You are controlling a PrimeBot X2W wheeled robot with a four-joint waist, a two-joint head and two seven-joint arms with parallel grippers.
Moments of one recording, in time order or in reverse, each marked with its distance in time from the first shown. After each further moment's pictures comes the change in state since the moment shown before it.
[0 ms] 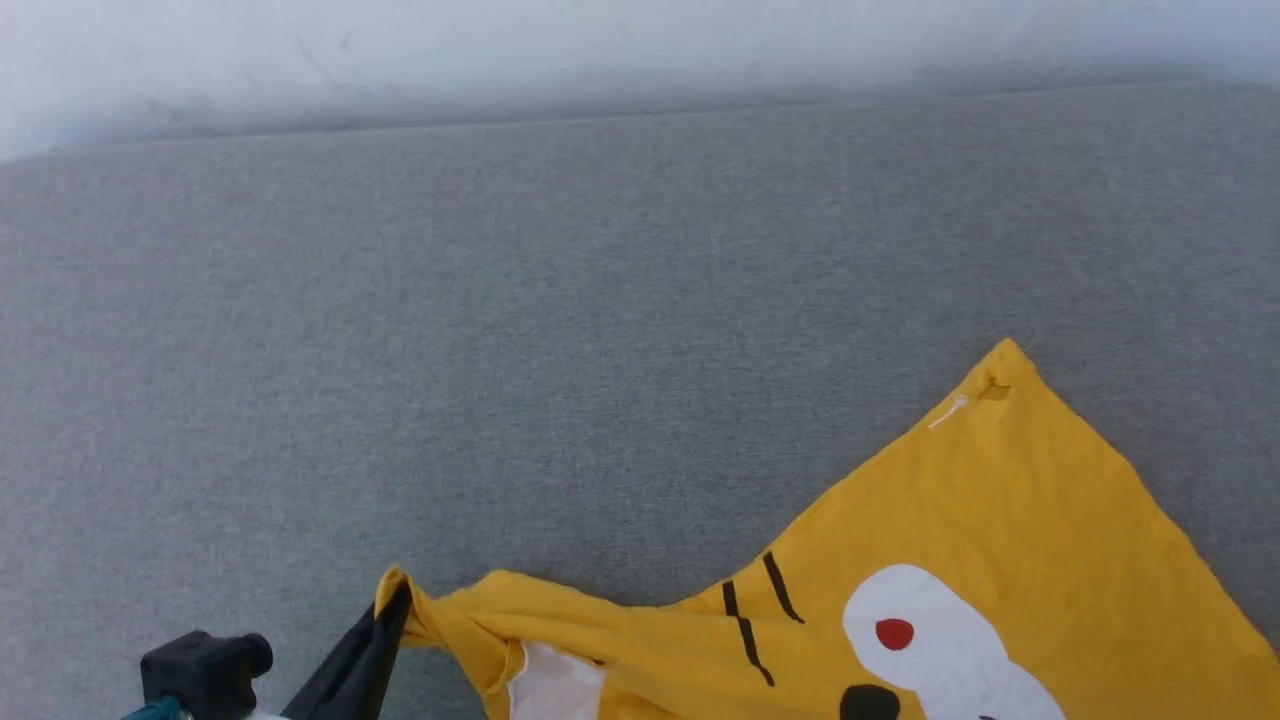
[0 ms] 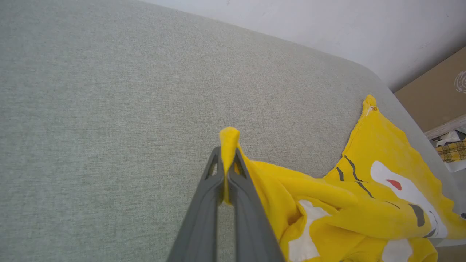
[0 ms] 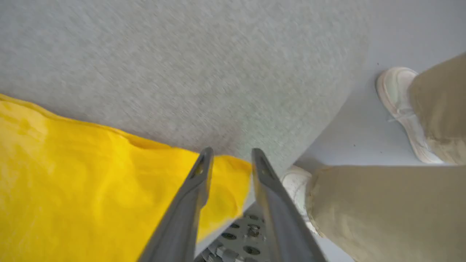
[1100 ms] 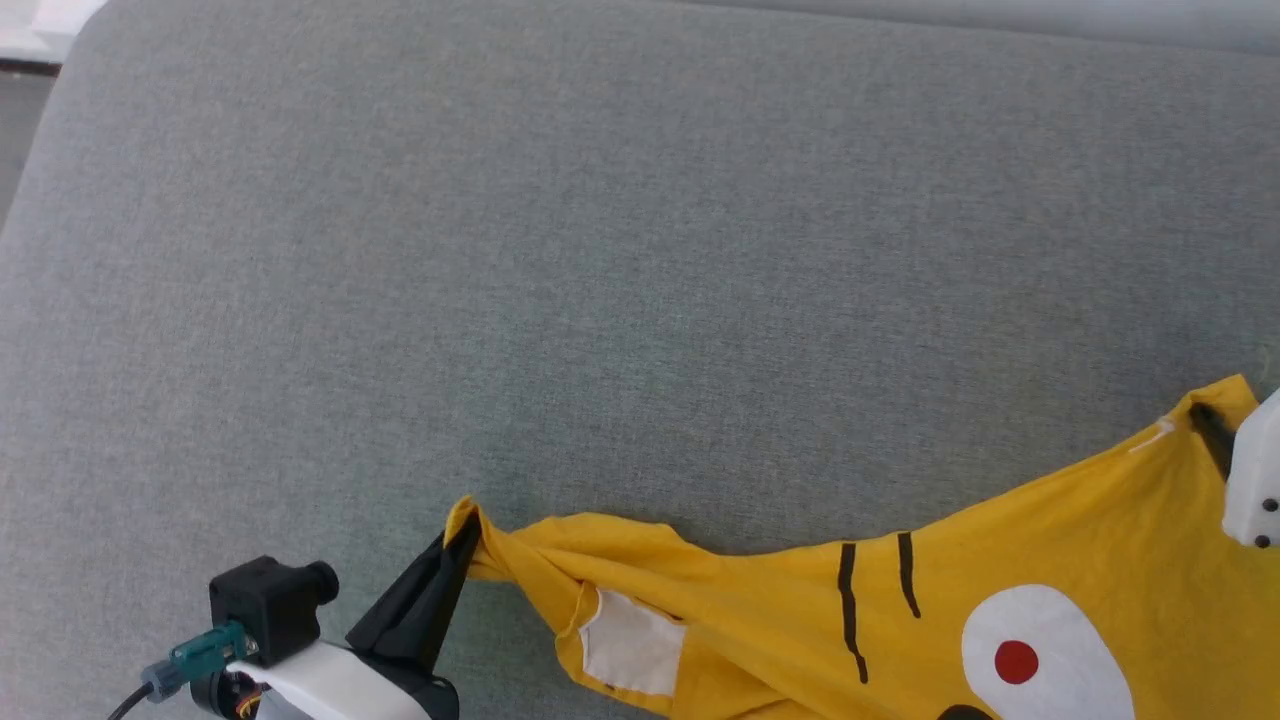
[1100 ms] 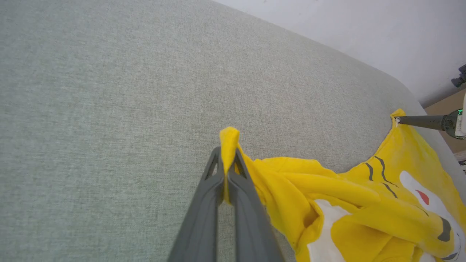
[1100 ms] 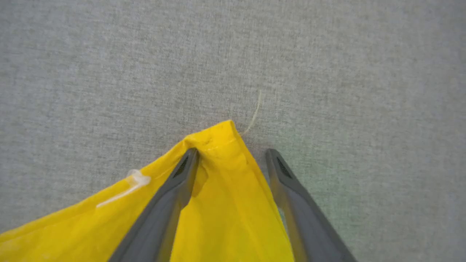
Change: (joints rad) left arm -0.169 -0.035 -0.091 0.063 0.011 -0.053 -0.005; right arm -0.438 -0.244 0.566 -0.081 -0.169 0.000 0.295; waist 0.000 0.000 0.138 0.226
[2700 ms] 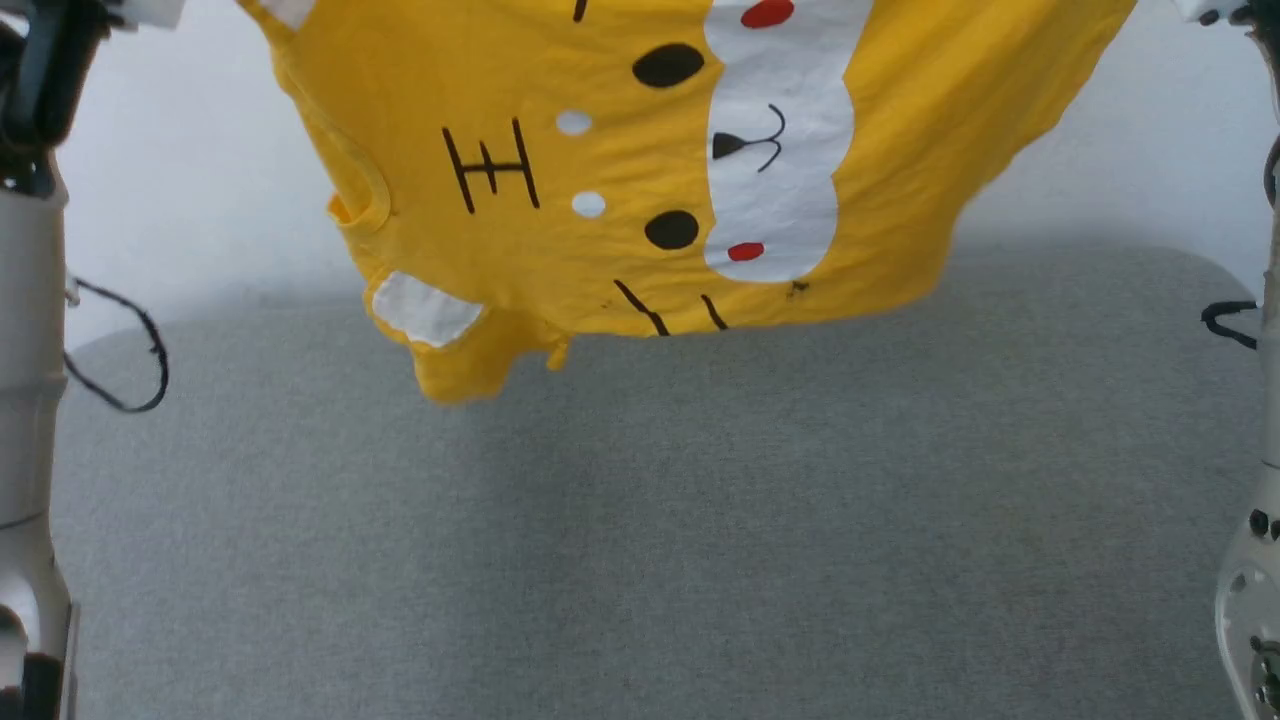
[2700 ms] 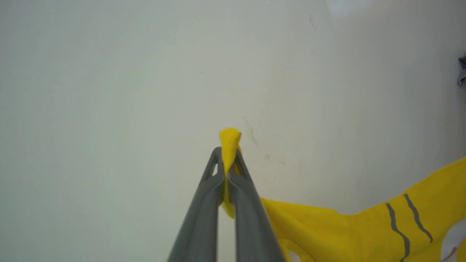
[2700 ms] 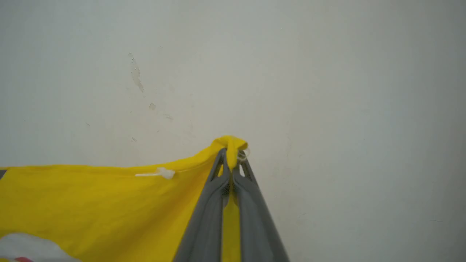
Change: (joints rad) left arm -1.217 0.077 0.052 0.620 0.136 -0.097 0.015; right arm -0.806 0.138 0.136 0.371 -0.065 0.000 -0.492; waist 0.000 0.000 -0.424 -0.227
